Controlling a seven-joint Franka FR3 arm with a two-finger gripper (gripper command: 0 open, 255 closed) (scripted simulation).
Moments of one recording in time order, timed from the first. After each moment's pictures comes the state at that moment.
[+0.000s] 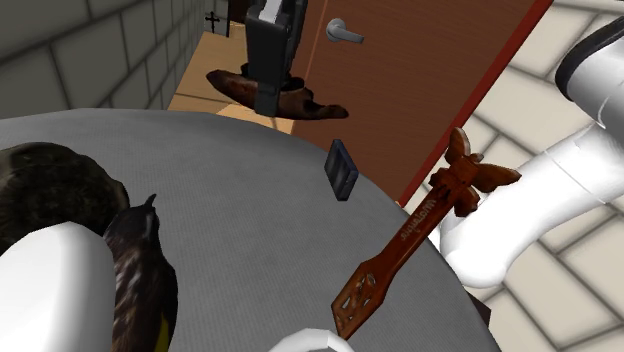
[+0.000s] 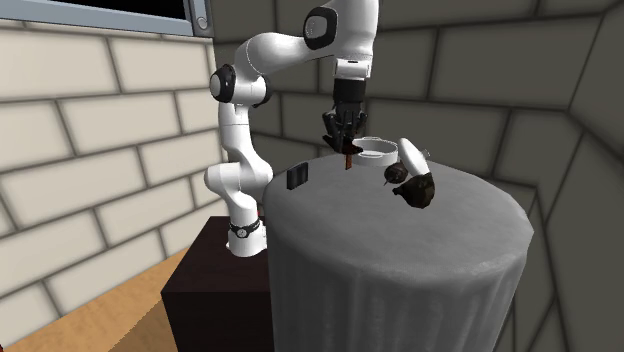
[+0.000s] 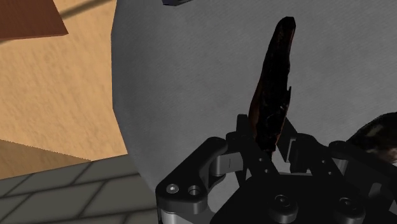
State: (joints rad) arm 0.24 -0.25 0.57 -1.60 0.06 1.36 0.17
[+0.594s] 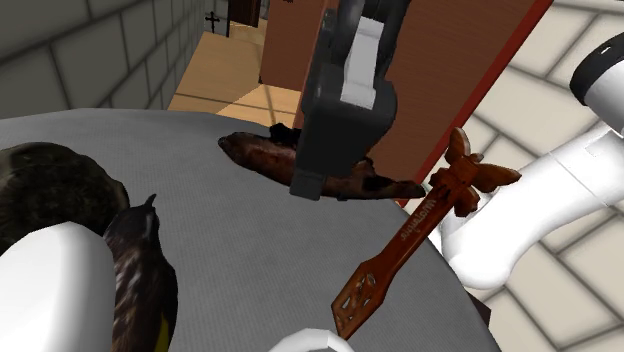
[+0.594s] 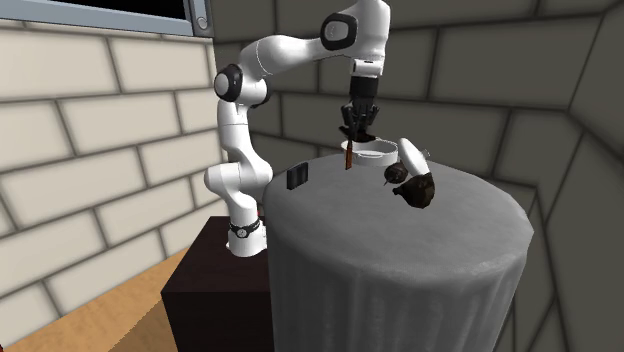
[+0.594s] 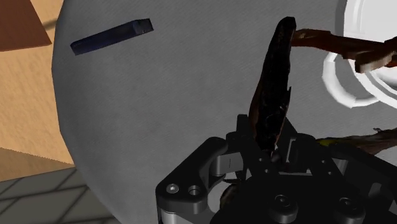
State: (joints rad) arm 0.31 -0.30 0.71 -1.60 0.13 1.33 0.37
